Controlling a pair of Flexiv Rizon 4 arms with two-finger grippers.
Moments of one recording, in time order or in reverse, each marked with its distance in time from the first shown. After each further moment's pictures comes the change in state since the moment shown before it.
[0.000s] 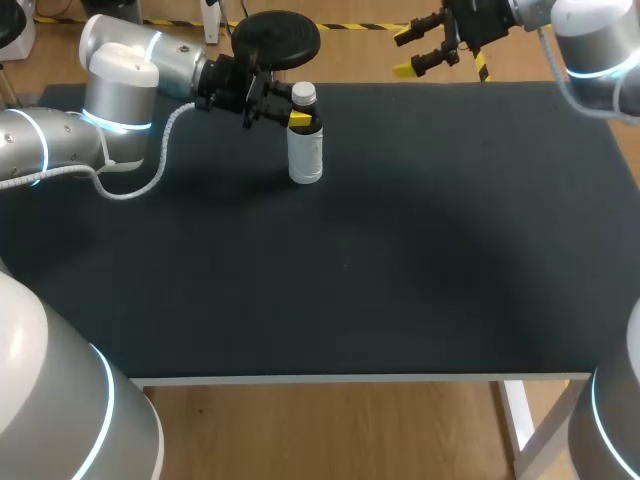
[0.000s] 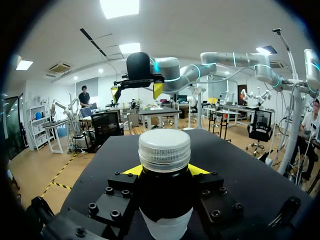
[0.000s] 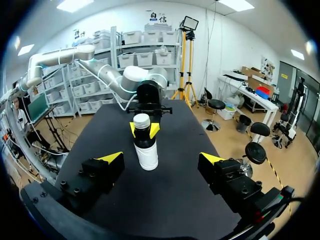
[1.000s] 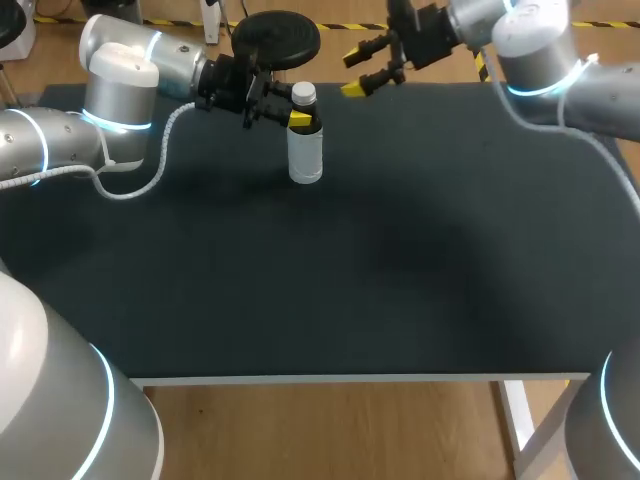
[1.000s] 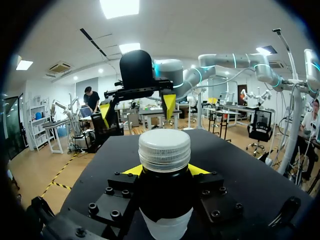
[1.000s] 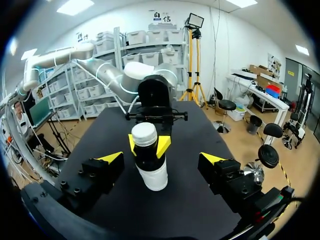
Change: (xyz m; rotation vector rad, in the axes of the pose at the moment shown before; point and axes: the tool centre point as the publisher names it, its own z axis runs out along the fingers) left arm 0.000 0.000 0.000 0.000 0.000 0.000; right arm 0.014 0.014 0.095 -0.002 0.061 0.008
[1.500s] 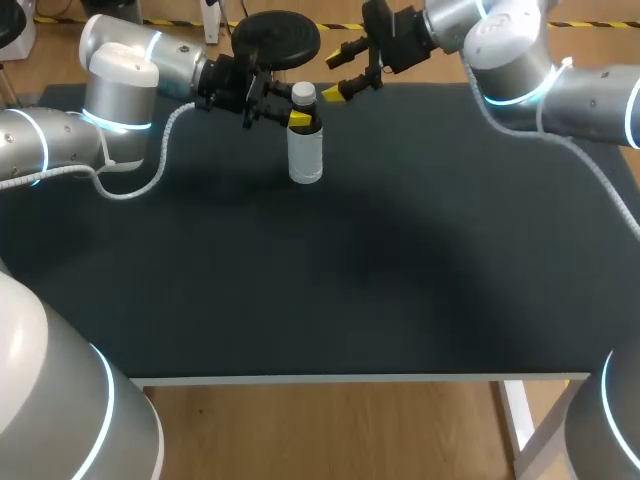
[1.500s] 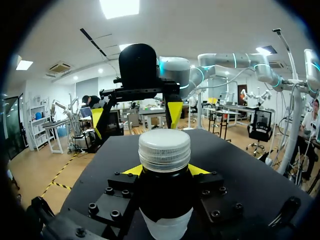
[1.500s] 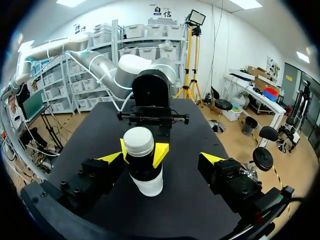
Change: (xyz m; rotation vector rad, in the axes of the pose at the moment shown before) left arm 0.000 0.000 0.000 0.000 0.000 0.000; right arm 0.001 0.010 0.025 0.026 -0.044 -0.034
